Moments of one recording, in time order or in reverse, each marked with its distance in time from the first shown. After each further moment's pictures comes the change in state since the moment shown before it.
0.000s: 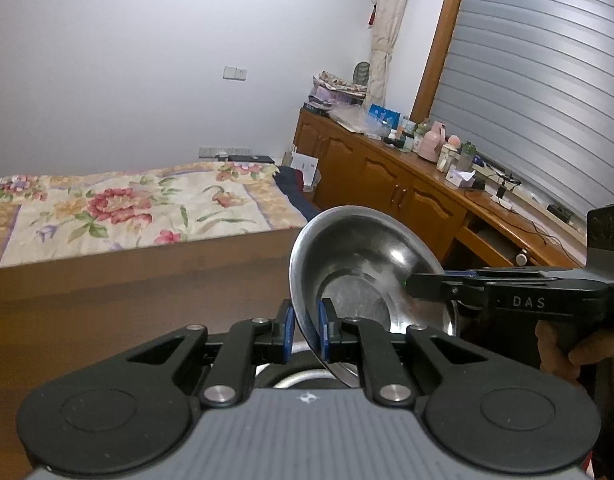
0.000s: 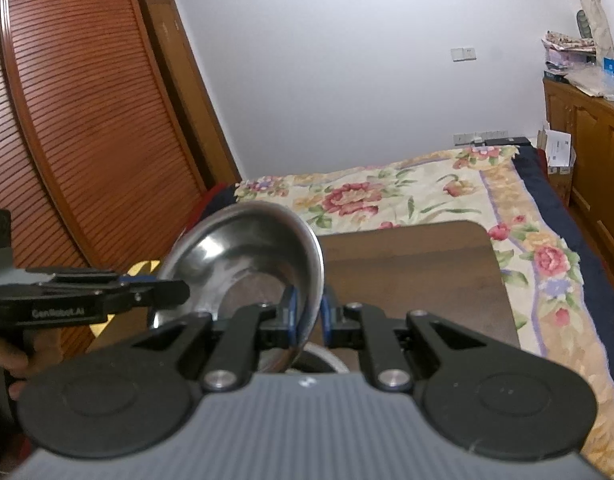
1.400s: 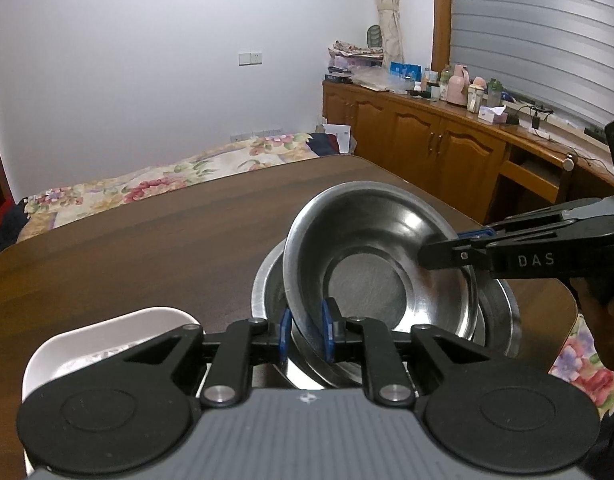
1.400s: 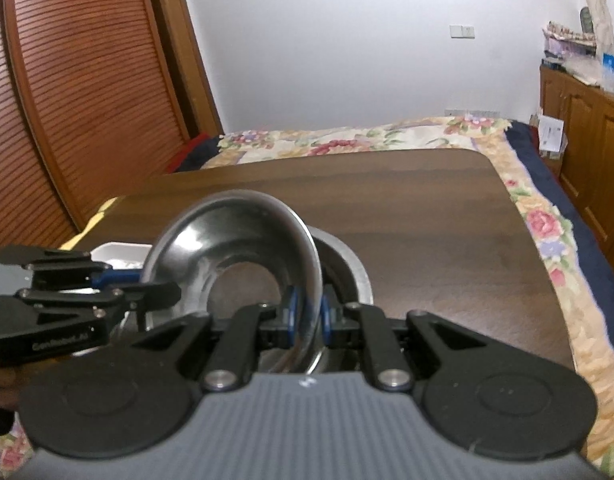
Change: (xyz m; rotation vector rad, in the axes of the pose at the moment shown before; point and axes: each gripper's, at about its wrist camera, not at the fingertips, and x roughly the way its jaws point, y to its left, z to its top) left arm 0.028 -0.004 -0.104 0.168 0.037 0.175; right arm 0.028 0.024 -0.071 -0.071 0.073 -0.084
